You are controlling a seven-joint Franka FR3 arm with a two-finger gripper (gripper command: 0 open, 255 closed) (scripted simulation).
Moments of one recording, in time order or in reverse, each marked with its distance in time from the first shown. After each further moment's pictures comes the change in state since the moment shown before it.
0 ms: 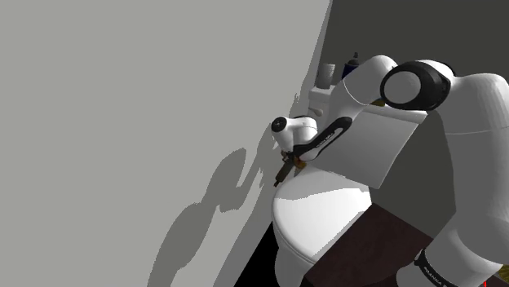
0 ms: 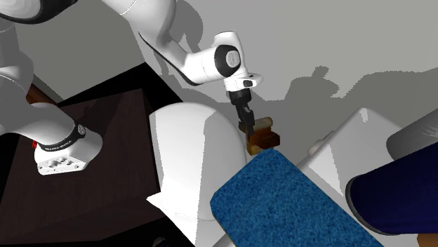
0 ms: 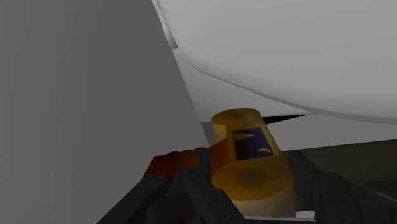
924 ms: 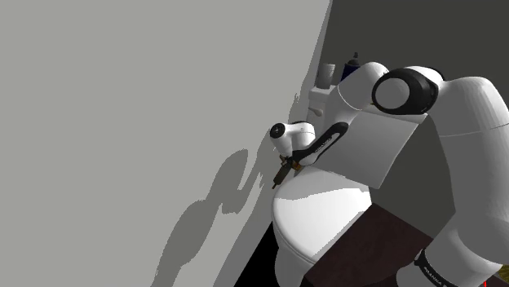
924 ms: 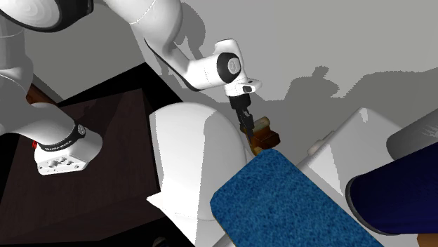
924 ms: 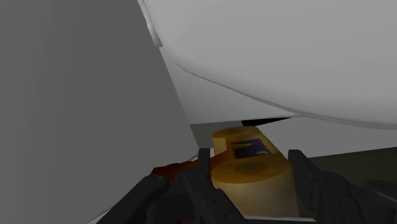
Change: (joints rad) arm 0.009 0.063 -0.012 0.029 -0.029 0.025 0.046
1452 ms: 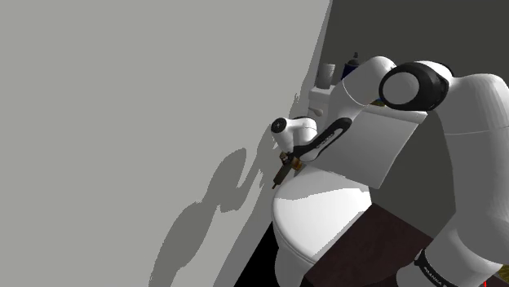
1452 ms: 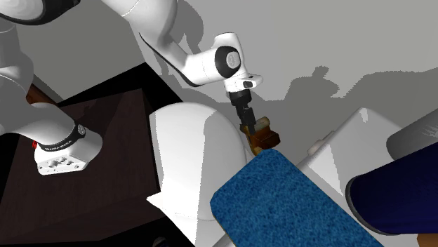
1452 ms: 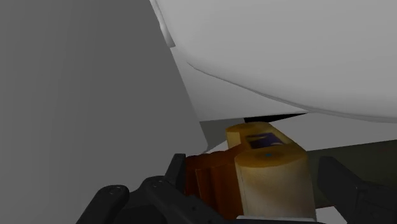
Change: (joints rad) arm -0.008 -0.054 0.008 -0.026 0.020 -0.016 -0.033
